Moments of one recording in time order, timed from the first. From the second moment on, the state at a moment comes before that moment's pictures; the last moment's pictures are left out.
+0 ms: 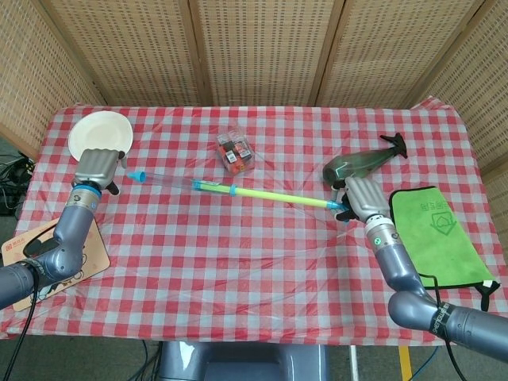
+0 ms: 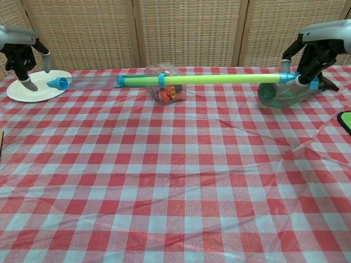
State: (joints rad) left arm -0.96 -1.28 -0.17 -1.32 0.45 0.75 0.63; right arm 0.80 -1.23 0.30 -1.72 -0.61 0.93 -0.37
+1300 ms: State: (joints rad) left arm -1.02 -1.35 -0.13 -1.30 0.55 0.72 0.53; right arm 0.83 -1.21 0.25 -1.75 -0.62 0.92 -0.33
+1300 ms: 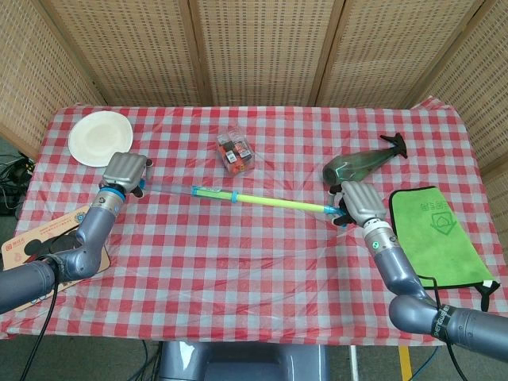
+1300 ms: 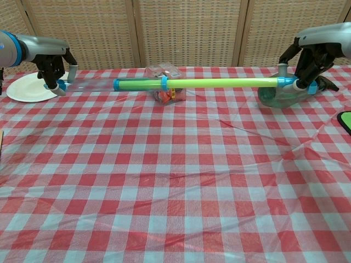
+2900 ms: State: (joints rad) left arm -1.06 -1.37 -0.14 -1.54 0.44 0.84 0.53; right arm 0.92 -1.31 0.20 -1.72 -0.59 0.91 -0.39
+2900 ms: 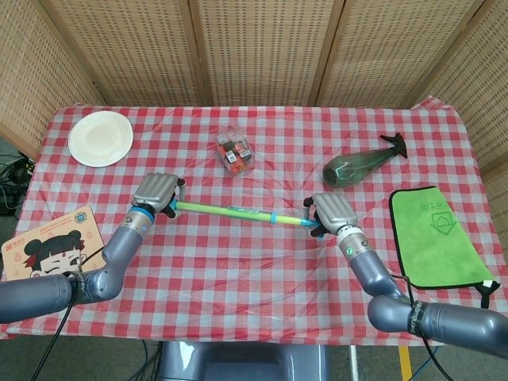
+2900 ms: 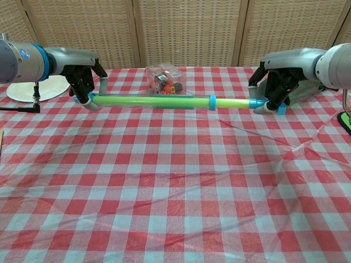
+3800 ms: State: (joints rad) left arm -0.92 -1.19 -0.09 -1.74 0.63 0.85 0.35; right arm 0.83 -1.32 0.10 -1.65 -0.69 0.99 -0.40
